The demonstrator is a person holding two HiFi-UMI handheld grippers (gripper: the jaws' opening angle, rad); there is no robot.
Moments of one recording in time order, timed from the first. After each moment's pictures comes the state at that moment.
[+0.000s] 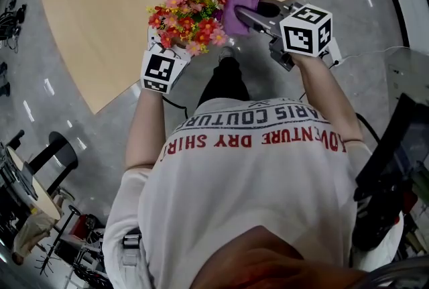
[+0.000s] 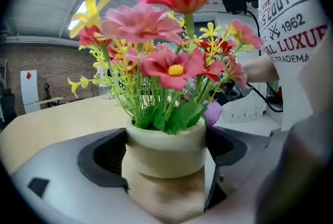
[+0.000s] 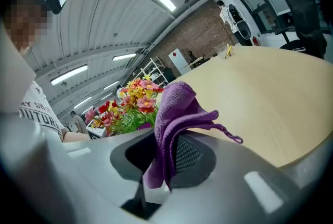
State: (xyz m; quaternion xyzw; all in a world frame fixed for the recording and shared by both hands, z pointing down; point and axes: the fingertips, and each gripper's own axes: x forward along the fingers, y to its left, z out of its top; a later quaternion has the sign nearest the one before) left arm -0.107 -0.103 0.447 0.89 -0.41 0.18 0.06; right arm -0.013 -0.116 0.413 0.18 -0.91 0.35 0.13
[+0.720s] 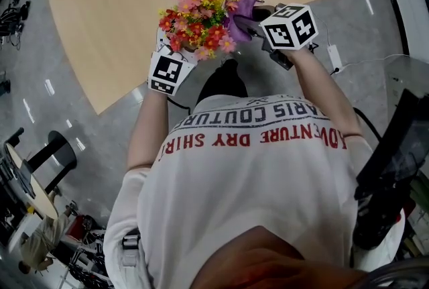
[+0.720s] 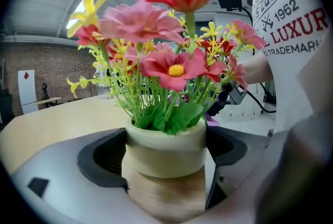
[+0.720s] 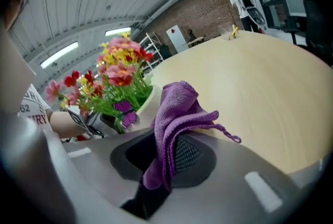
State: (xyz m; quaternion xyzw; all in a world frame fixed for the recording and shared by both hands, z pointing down) left arm -0.109 -0.105 0.446 0.90 -0.40 0.19 0.06; right arm -0.036 -0.118 0.463 0.17 -0.89 0.34 0.27
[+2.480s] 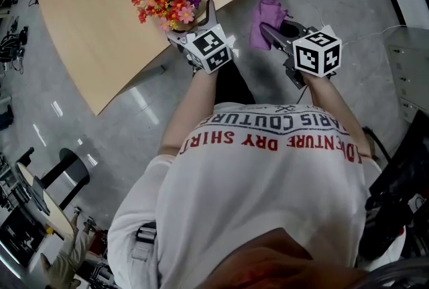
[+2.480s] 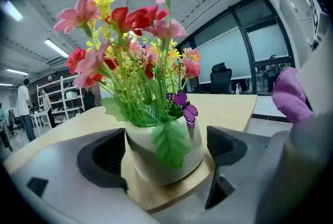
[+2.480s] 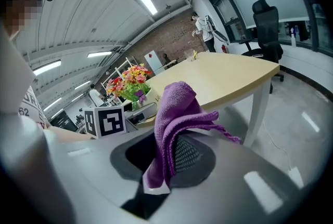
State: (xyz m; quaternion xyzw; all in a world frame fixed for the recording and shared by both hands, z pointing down) left arm -0.101 -0.108 0.457 0.66 -0.73 0.17 0.07; right arm 0.090 -0.025 0.444 0.32 -0.86 0.36 0.17
